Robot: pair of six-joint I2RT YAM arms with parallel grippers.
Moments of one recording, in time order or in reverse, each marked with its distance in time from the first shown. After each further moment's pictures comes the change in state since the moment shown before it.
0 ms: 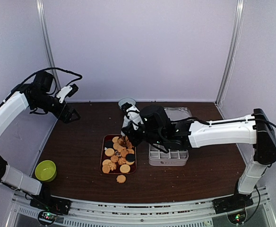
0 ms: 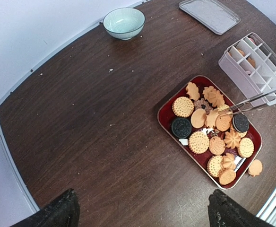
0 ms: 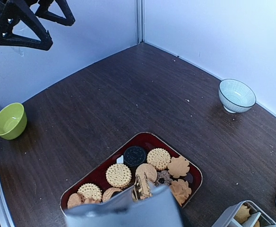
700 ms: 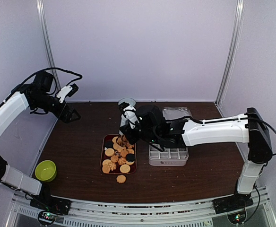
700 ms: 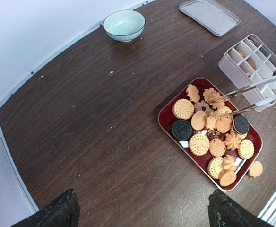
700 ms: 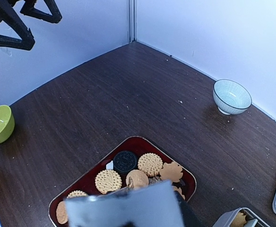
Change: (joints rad) left arm 0.000 0.000 -0.006 0.013 0.004 0.000; right arm -0.021 0.072 0.063 -0.003 0.031 -0.019
